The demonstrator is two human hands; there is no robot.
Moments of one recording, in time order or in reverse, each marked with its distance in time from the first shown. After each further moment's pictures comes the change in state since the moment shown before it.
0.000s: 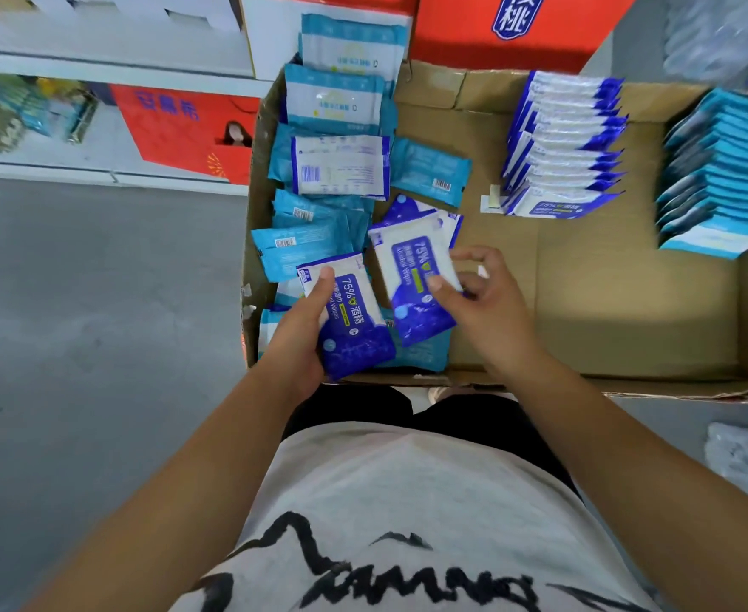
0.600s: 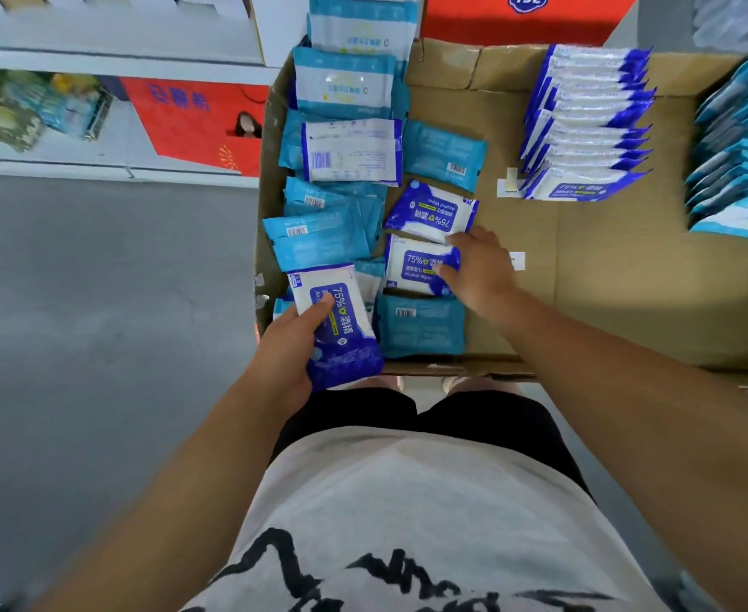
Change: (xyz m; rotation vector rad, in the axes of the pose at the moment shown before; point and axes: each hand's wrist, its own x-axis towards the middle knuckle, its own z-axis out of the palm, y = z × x) left_hand -0.011 -0.004 -0.032 0.122 0.085 0.053; right_hand 0.093 0.064 -0.003 -1.119 -0.109 -0.125
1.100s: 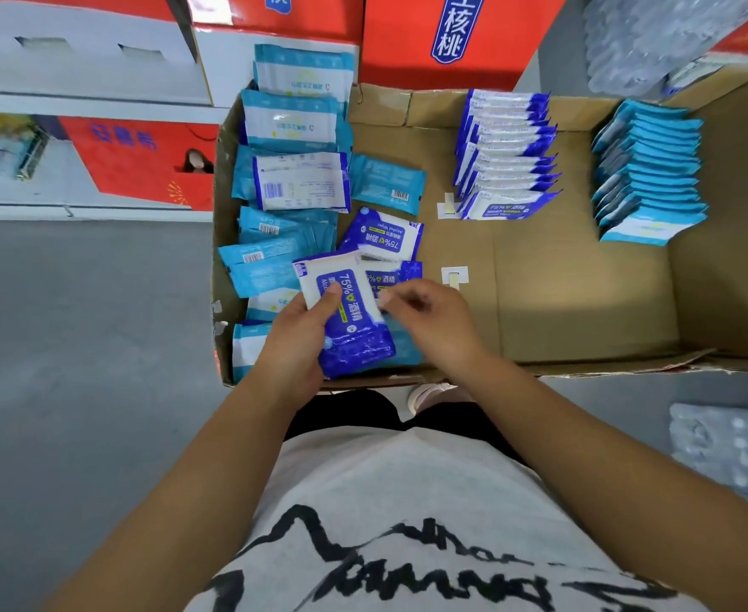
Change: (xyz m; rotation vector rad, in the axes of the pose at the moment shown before) left_hand -0.024 0.008 0.054 -0.021 -0.223 0.149; right_hand -0.103 -0.056 -0.042 0.886 0.085 0.142
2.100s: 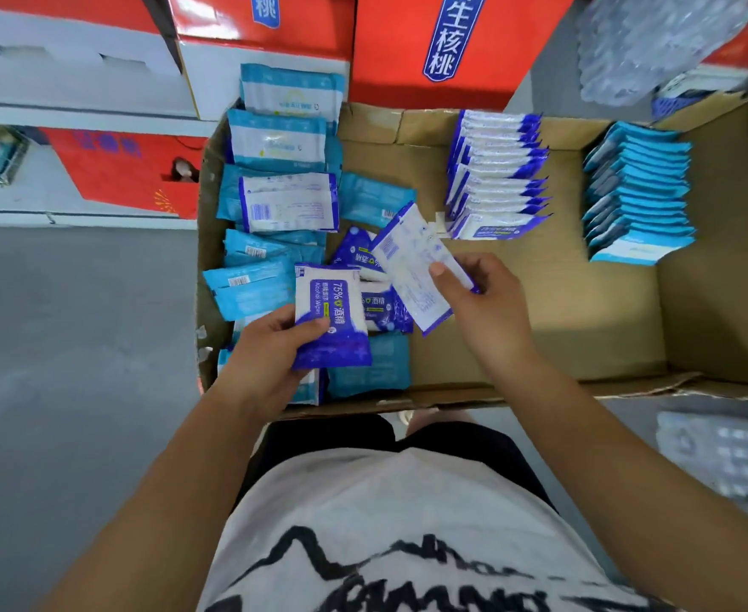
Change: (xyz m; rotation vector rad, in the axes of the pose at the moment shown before) left_hand 0.026 0.014 -0.012 0.034 -0.046 -0.018; right_hand 0.026 -0.031 -0.055 0.079 0.284 -0.066
